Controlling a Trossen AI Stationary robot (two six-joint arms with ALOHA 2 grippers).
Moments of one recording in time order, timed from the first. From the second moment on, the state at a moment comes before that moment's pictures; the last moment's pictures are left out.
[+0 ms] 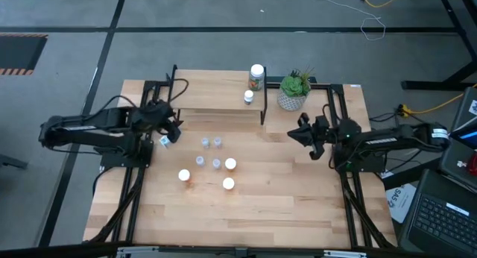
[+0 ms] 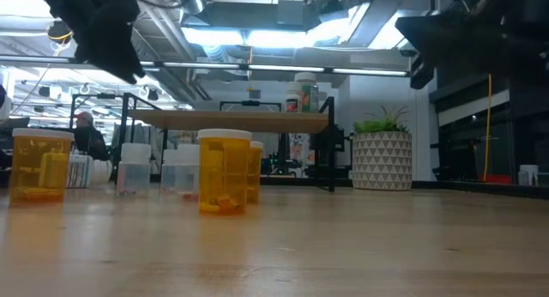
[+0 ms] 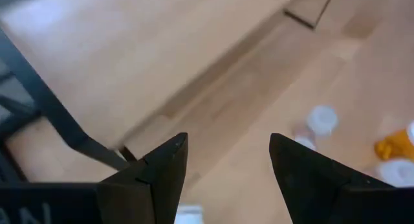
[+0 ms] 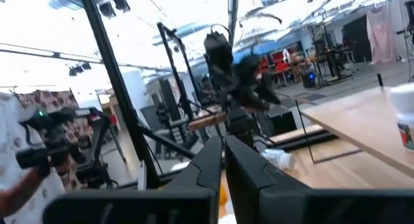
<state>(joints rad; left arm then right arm) 0.12 0.66 0.70 -0.75 -0.48 -0.46 -0.20 0.91 0.05 1.17 -0.27 0.42</state>
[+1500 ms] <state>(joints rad) 0.26 1.31 0.68 -0.93 -0.22 -0.44 -0.20 0.87 0.10 0.83 -0.26 0.39</state>
